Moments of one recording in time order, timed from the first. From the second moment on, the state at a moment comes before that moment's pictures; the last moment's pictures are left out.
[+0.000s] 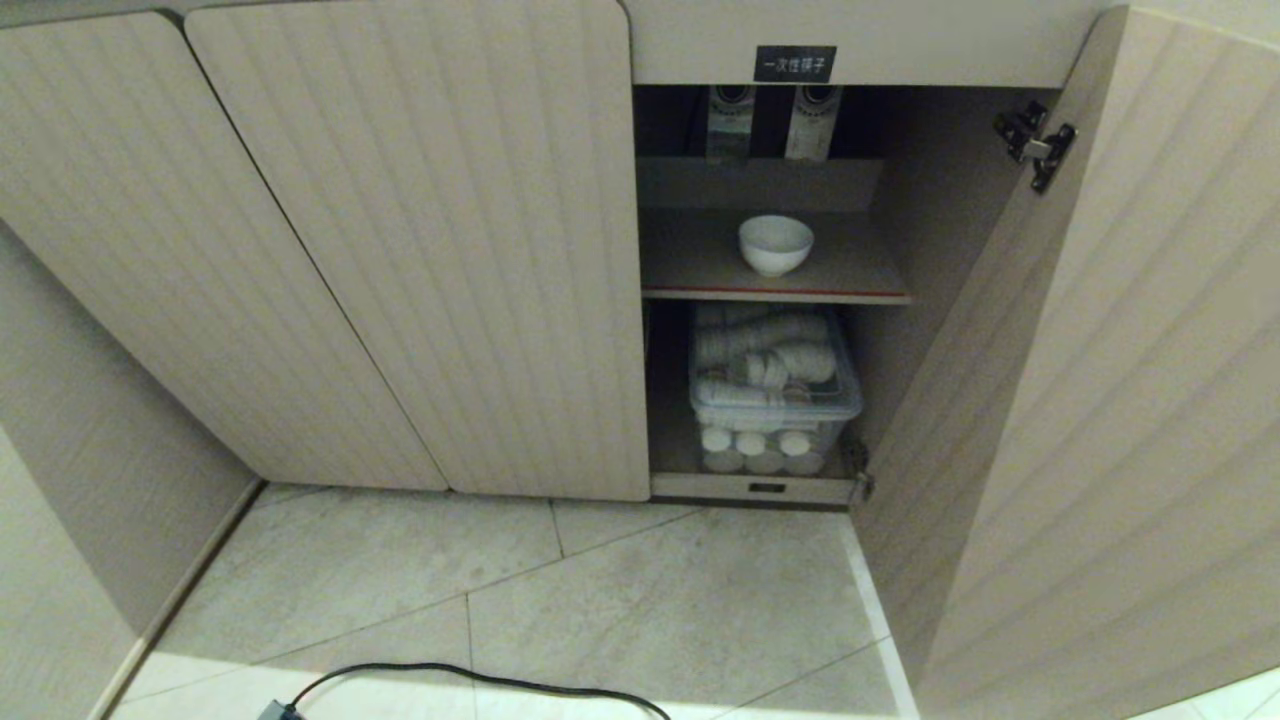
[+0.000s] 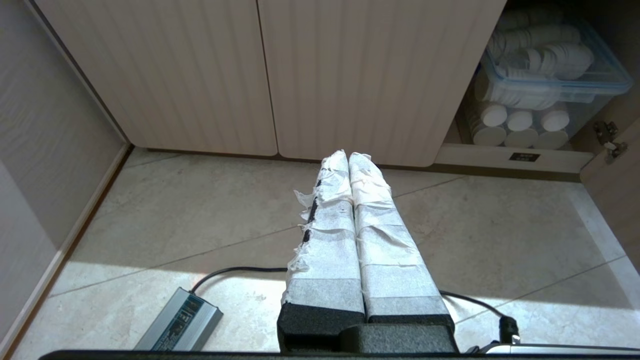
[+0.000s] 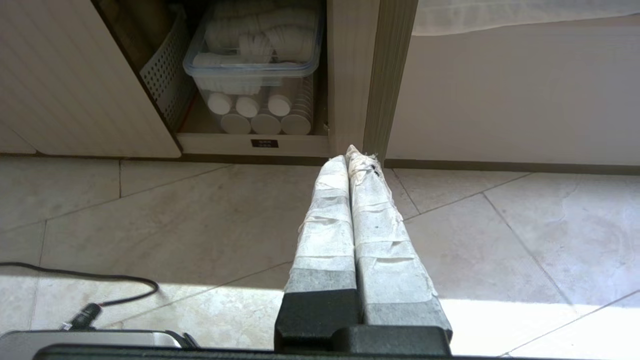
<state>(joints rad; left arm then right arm) 0.00 0.00 0.00 0.00 0.01 -0.03 0.00 0.00 0.00 0.00 -0.03 0.01</state>
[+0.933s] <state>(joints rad) 0.00 0.00 0.00 0.00 0.01 -0.03 0.00 0.05 -0.04 -0.01 -0.07 0.04</state>
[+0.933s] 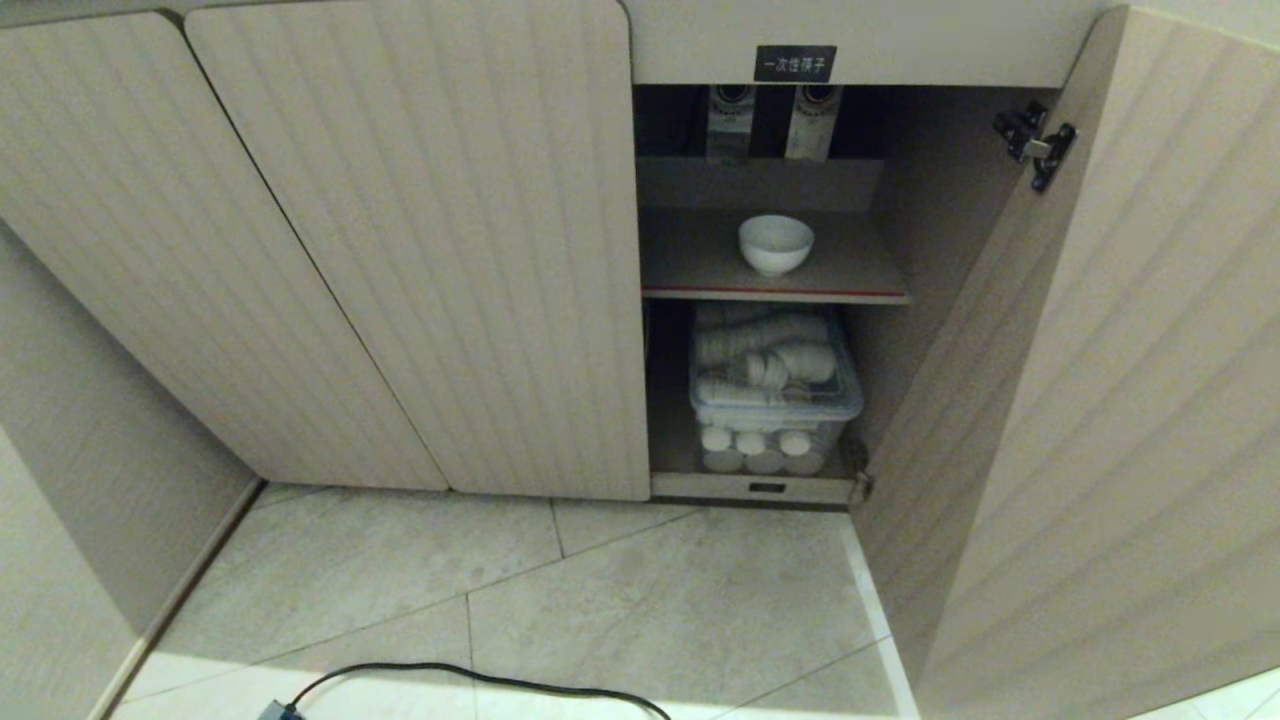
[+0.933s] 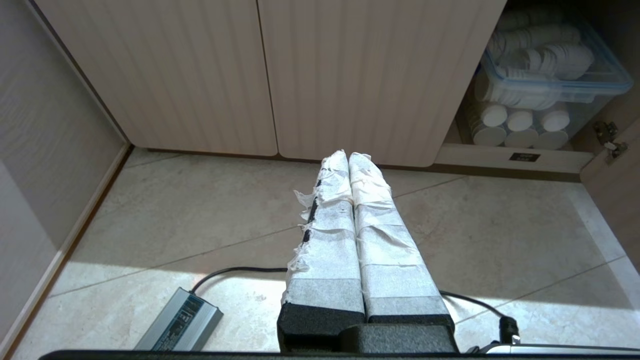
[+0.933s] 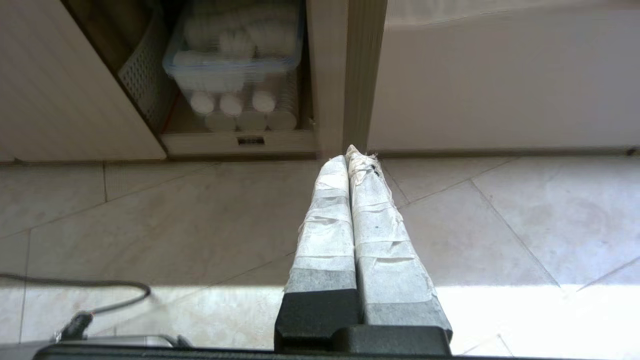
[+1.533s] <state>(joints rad) 0.00 0.00 0.00 0.00 0.01 -0.03 0.00 0.09 -0.23 0.01 -0.30 0.05</state>
